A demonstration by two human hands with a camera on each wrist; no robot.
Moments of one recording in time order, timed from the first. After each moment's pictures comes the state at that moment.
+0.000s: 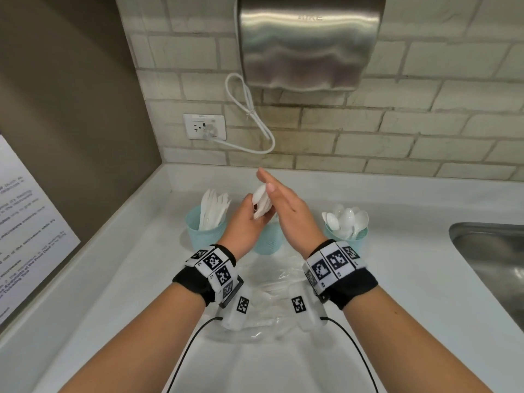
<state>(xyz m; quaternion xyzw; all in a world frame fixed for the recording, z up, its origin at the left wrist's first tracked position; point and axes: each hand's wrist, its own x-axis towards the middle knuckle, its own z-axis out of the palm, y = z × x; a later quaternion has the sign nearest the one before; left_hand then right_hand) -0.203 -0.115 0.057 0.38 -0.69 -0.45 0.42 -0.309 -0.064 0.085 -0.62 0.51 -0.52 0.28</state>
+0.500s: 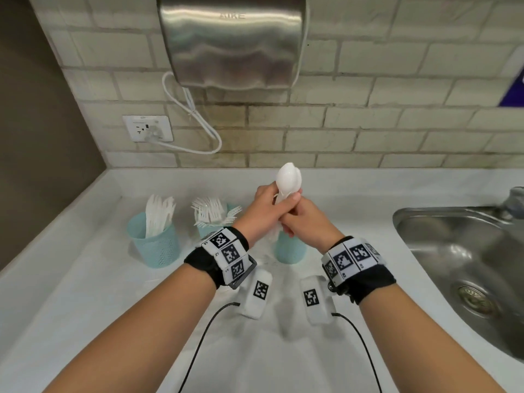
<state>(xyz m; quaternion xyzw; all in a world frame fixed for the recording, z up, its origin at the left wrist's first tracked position) -0.321 -0.076 0.091 0.31 -0.70 -0.55 0.32 -0.419 -0.019 0.090 -0.56 0.62 -0.45 0.31</state>
